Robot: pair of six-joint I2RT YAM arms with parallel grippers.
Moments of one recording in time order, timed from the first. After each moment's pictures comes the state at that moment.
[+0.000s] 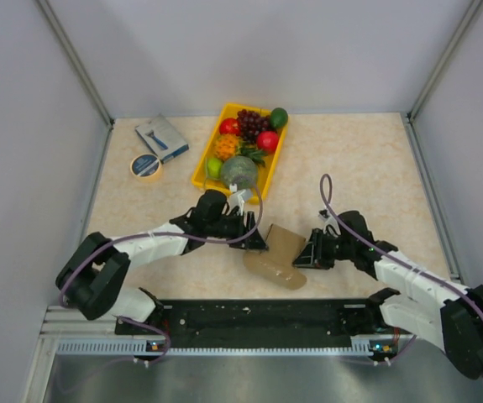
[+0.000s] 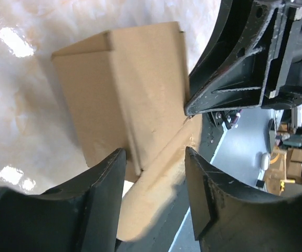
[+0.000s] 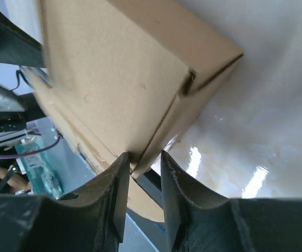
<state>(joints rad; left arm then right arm) -0.69 1.45 0.66 0.16 0.65 -0.67 0.45 0.98 0.33 -0.16 -0.58 0.73</state>
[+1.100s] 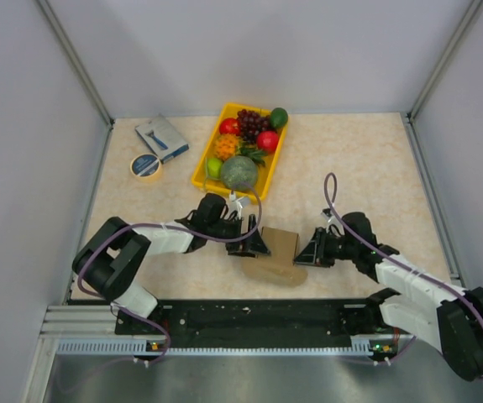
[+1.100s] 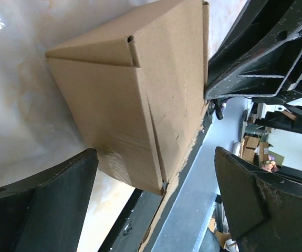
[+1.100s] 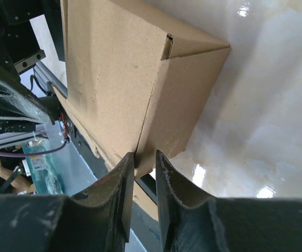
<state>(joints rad) -0.63 1.56 0.61 0.24 0.77 -0.74 0.41 1.00 0.27 -0.02 -0.63 0.73</state>
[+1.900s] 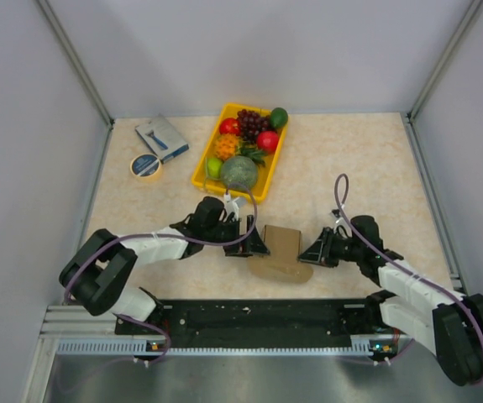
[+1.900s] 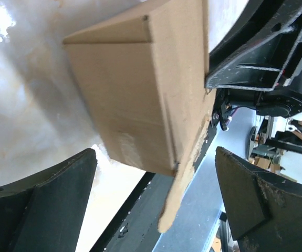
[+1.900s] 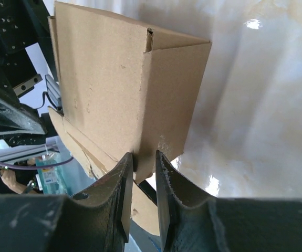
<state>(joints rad) -0.67 1.46 0.58 0.21 0.66 -0.79 0.31 0.97 0.21 0.06 -0.67 0.75</state>
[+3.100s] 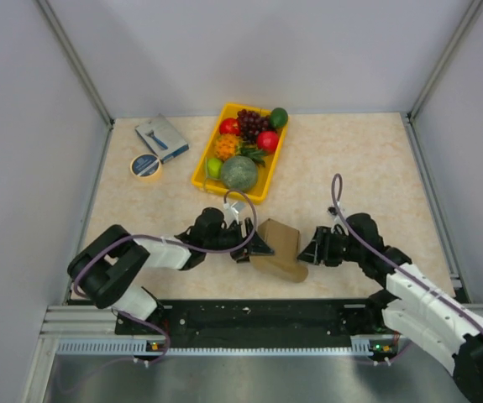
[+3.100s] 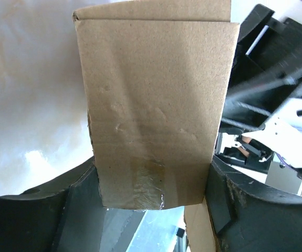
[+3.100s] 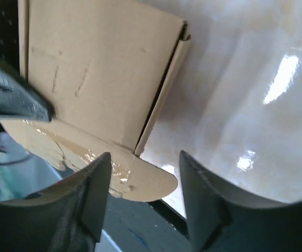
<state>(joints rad) -0.73 1.55 0.45 0.64 0.62 -1.13 0.40 0.80 0.30 -0.22 -0.50 0.64</state>
